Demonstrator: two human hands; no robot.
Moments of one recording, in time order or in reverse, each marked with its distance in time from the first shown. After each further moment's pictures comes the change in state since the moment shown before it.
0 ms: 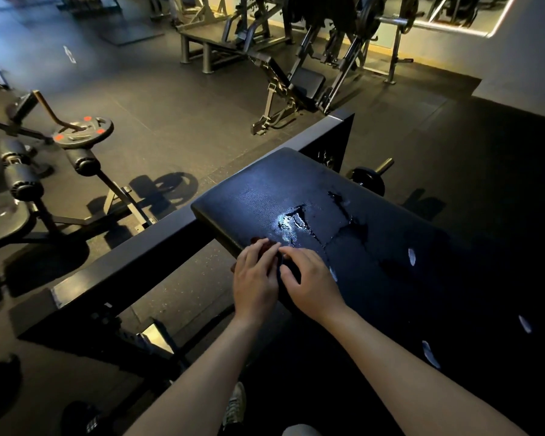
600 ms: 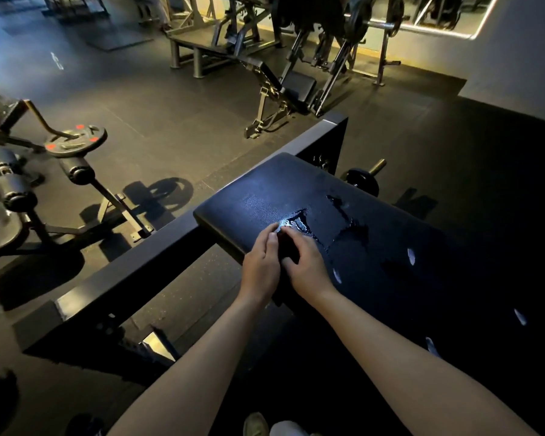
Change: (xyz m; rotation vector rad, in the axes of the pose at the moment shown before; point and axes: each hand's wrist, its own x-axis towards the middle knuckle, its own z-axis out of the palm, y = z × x) left_hand 0.040 0.031 -0.027 -0.562 -0.193 -0.313; right_hand 0.031 -0.030 -0.002 0.324 -0.058 0.321
